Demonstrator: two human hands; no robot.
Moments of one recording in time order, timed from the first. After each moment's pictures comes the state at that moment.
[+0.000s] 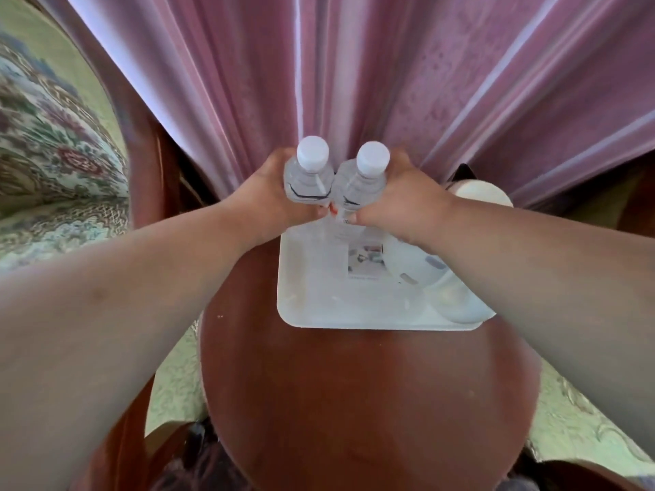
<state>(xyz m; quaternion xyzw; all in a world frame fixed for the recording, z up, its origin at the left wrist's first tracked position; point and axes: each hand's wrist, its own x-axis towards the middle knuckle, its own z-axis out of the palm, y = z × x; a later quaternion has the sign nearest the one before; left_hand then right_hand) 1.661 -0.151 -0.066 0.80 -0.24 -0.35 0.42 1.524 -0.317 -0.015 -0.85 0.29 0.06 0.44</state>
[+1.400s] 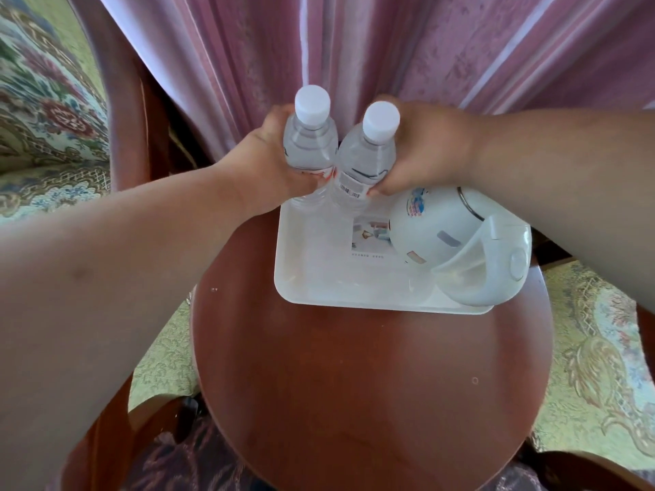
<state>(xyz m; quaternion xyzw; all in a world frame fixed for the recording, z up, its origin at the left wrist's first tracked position) 1.659 -0.146 -0.072 0.84 -0.29 -0.27 0.37 1.546 -0.353 -0.015 -0.95 0.08 0.17 0.24</state>
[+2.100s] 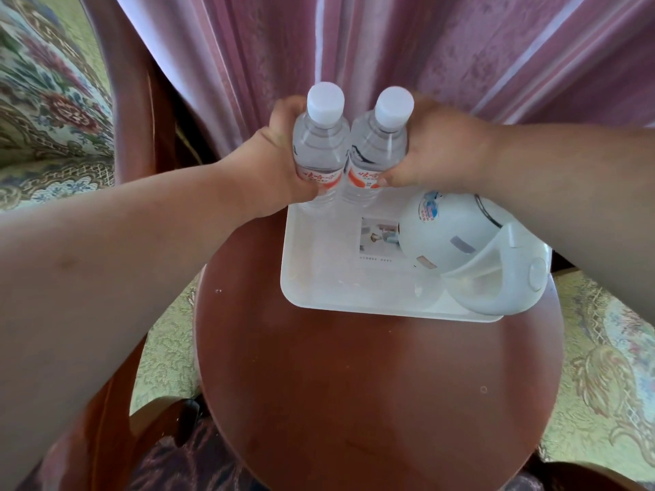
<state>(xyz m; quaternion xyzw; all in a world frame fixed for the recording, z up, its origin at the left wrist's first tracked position) 1.666 -0.142 -0.079 0.84 -0.33 -0.26 0.34 1.555 -0.346 -0.020 -0.95 0.12 0.16 0.24</state>
